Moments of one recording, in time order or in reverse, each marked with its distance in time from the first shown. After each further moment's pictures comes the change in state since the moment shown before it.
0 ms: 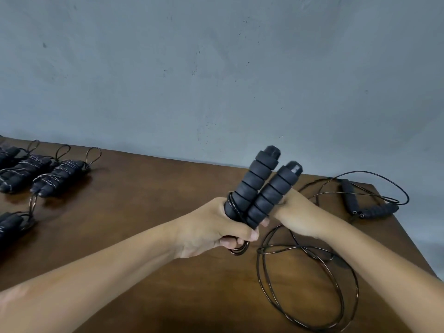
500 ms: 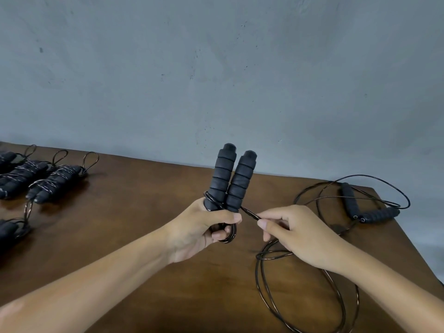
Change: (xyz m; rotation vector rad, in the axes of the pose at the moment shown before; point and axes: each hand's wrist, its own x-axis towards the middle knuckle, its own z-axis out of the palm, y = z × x) left_hand 0.002 -0.010 -0.016 -0.233 0.240 0.045; right_hand -0.030 0.000 0.013 -0.110 0.125 0.089
